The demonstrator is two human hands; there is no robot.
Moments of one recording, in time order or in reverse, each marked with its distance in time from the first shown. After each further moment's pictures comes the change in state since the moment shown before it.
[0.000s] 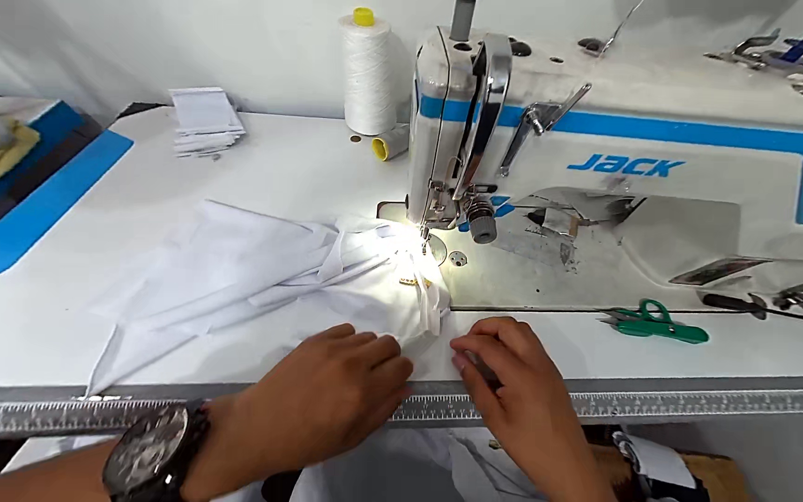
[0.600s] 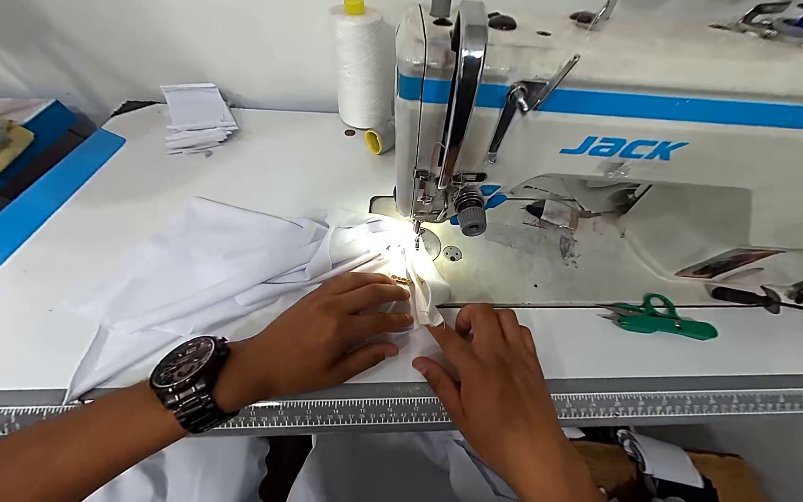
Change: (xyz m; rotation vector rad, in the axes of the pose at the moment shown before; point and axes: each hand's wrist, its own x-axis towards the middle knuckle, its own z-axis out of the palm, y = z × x) left_hand 0.012 -0.054 0.024 -0.168 0.017 0.064; right_hand 0.013 -0.010 0.013 -0.294 -0.035 -0.073
